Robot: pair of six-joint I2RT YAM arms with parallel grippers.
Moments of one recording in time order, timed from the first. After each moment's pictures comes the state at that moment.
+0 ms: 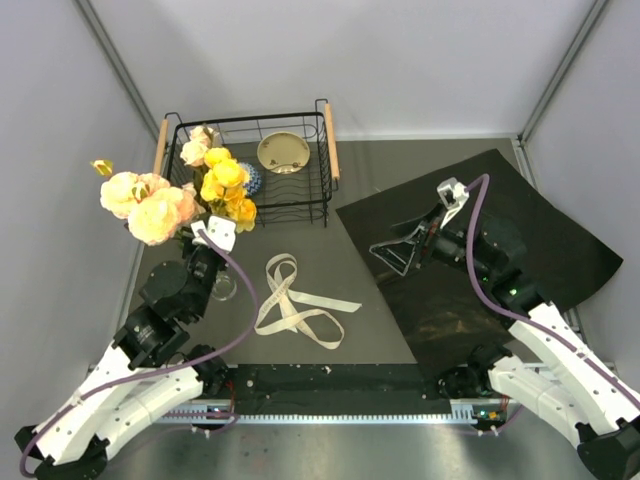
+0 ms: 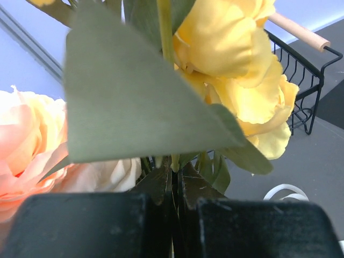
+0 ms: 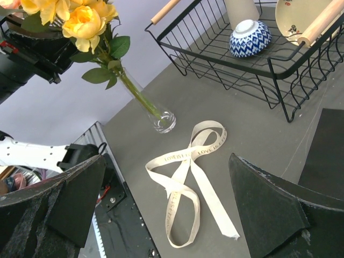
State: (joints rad) left arm -0.75 0.50 0.79 -0.25 -0.60 0.42; right arm 0.51 0.75 0.71 0.04 -0.51 0.50
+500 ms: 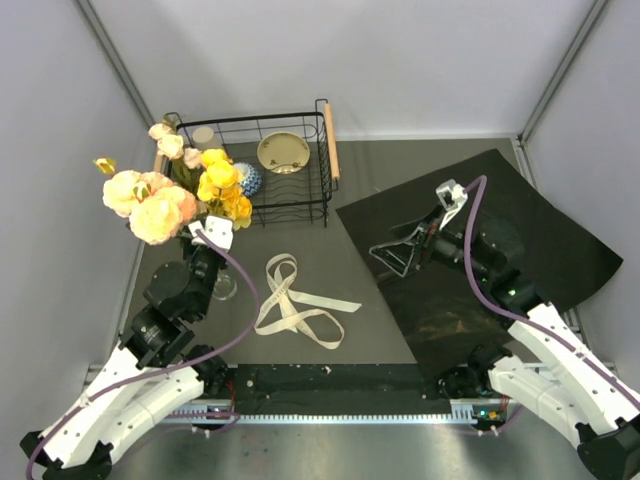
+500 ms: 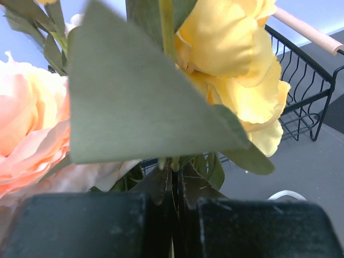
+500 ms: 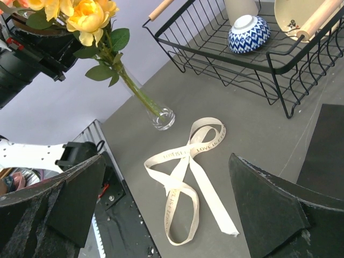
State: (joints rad) left arm -0.69 0.49 0.72 -0.18 -0.58 0.39; right arm 0.51 0.75 0.70 0.04 -0.51 0.50
